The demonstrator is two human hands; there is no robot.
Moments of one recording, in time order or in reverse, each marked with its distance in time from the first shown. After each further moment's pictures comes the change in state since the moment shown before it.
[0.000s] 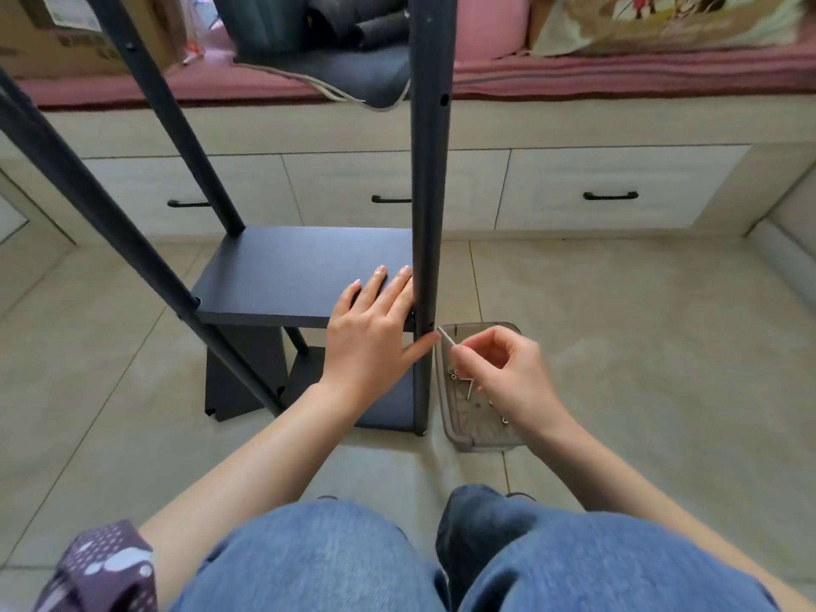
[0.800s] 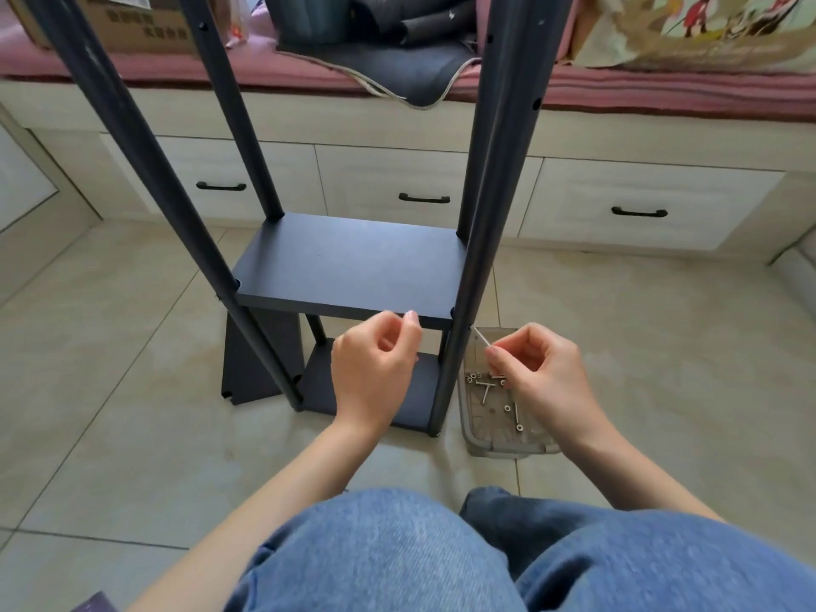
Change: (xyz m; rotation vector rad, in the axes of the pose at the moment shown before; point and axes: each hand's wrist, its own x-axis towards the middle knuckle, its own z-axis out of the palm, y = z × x) left_hand -0.036 0.004 -0.020 -0.921 0.274 -0.555; right_hand 0.001 -0.011 0.001 -0.139 0.037 -0.095
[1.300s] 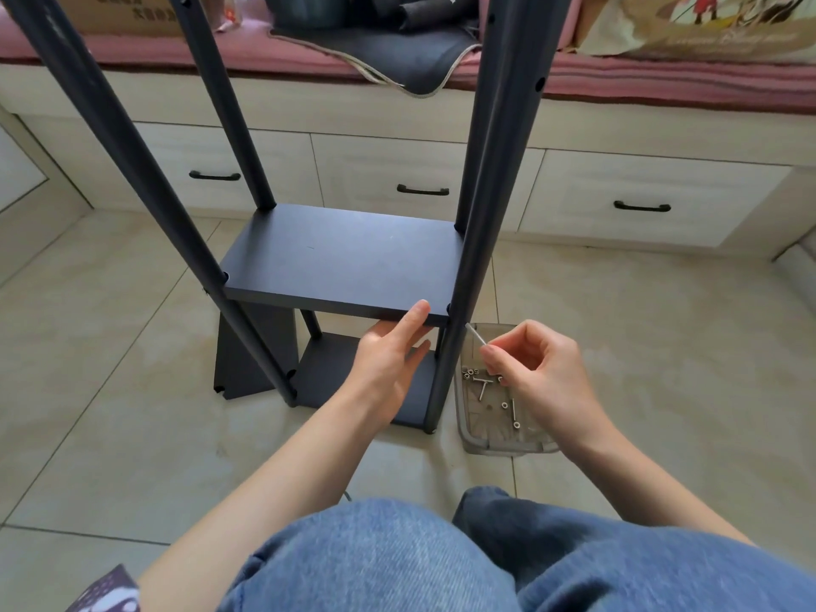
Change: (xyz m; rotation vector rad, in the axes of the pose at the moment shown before) left_hand 0.014 -0.009 0.027 -0.803 -0.243 -0.678; right_hand 0.002 0.000 -0.002 -0.007 -0.023 -0.008
